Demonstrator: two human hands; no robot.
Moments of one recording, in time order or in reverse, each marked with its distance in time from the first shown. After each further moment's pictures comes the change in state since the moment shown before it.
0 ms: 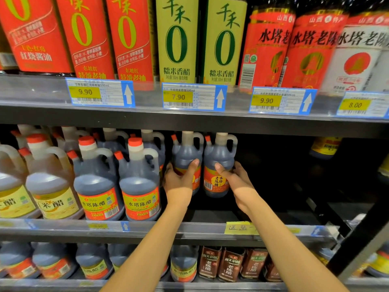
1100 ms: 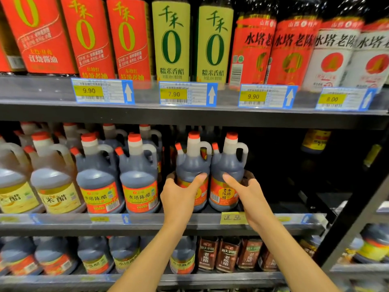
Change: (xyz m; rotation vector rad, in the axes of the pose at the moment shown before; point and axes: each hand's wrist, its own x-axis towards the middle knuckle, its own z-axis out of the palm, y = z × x) left_hand -0.064 -0.005 -0.034 0.073 -0.099 0.039; right_hand -0.072 0.012 -0.030 0.011 0.049 -0.150
